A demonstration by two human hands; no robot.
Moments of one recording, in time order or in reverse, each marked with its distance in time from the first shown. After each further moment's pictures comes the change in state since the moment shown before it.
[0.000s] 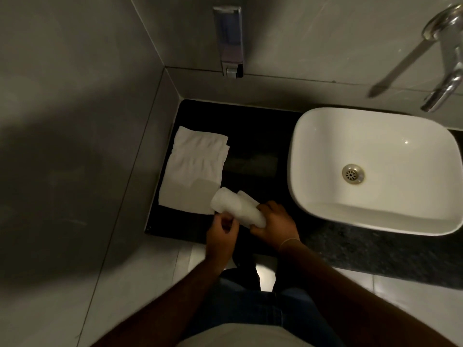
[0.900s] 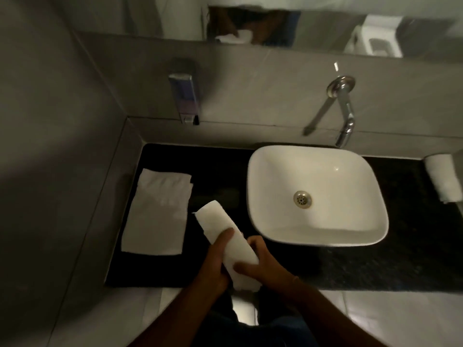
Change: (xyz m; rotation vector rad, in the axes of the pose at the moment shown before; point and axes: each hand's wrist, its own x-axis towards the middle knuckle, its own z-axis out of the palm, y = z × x) left_hand -0.042 0.098 0.034 -0.811 -0.462 -0.443; right_hand -0.077 -0.009 -0.091 0.867 -0.125 0.181
